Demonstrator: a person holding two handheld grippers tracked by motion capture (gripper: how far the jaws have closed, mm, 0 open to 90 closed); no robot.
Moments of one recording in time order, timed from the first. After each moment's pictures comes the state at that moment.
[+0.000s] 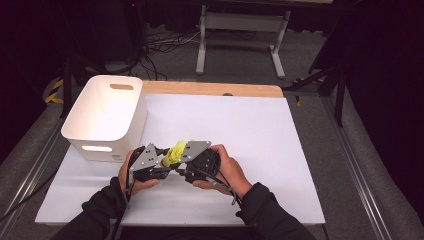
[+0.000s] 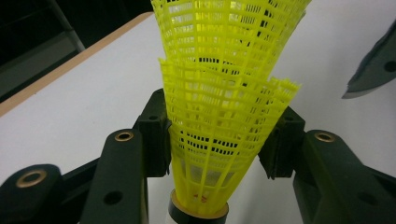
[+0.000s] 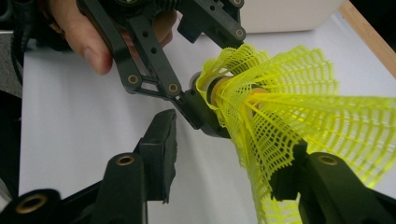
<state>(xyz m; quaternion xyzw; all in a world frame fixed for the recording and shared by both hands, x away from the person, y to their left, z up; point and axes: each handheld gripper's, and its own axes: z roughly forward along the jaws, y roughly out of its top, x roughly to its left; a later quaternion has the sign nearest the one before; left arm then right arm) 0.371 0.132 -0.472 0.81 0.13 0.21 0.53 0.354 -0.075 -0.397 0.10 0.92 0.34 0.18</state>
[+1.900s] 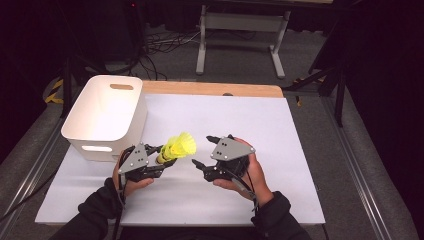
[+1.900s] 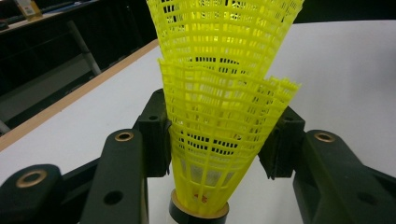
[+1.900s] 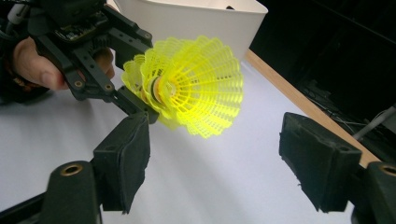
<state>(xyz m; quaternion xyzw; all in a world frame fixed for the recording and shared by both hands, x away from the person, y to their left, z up) 0.364 0.148 -0.463 0.79 0.14 0.22 0.56 0.335 -0.134 -0.371 0.16 0.83 0.45 0.27</state>
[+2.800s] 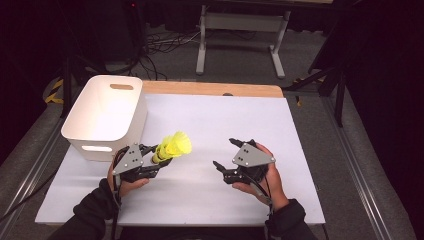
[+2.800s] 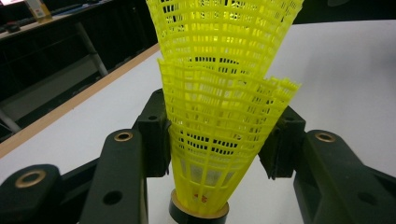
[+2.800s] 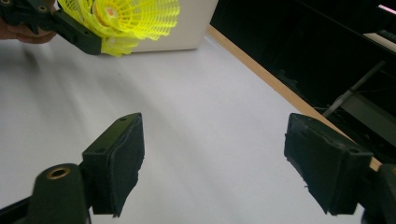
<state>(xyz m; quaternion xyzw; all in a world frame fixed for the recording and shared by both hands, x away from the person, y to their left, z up) 0.360 0.160 -0.460 0.78 0.14 0.24 0.56 0.334 -0.184 -0.397 0.19 0.82 0.44 0.32</state>
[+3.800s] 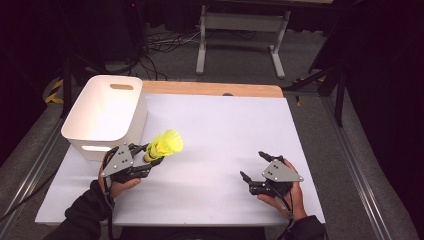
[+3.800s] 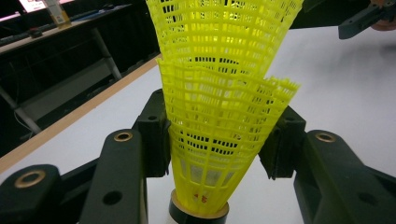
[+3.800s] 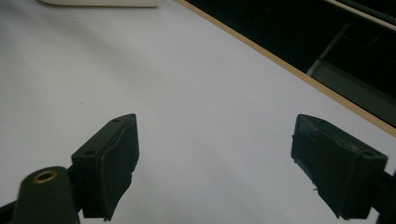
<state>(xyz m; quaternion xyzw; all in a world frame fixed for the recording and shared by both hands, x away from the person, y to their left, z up) 0.353 0.179 -0.454 0.77 0.15 0.25 0.56 0.320 -0.261 -0.451 0.25 0.79 0.44 0.34</state>
